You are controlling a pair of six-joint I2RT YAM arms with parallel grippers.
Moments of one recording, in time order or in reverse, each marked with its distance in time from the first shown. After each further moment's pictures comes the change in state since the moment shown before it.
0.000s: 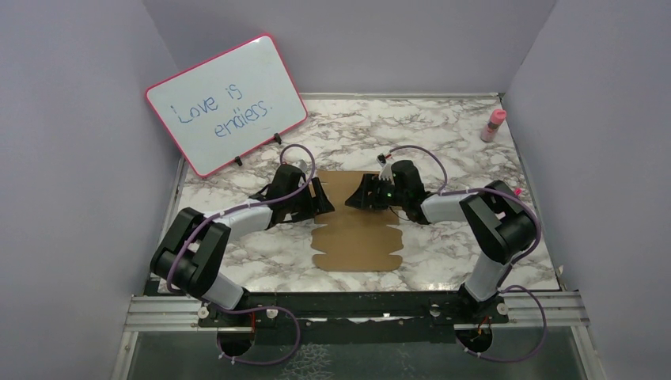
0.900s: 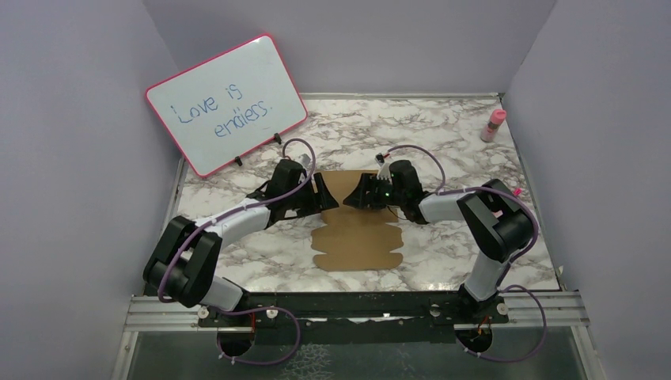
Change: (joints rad) left arm -0.011 -0.068 0.028 -0.037 0.041 -0.007; right arm 0.009 0.019 0.011 0.023 0.010 0.009
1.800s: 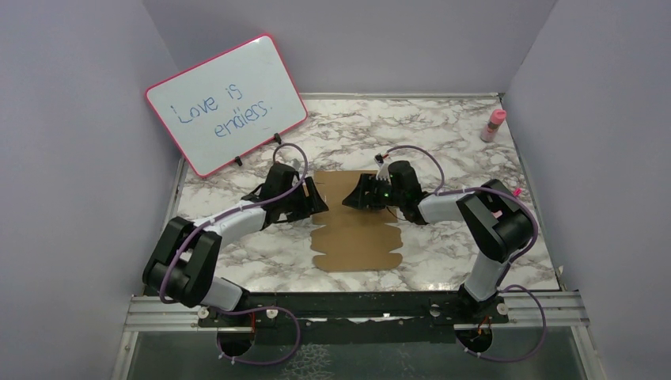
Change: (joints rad) left arm 0.042 -0.008 -0.017 -0.041 -0.042 0.028; right arm 0.011 0.000 0.000 0.002 0.012 0.007
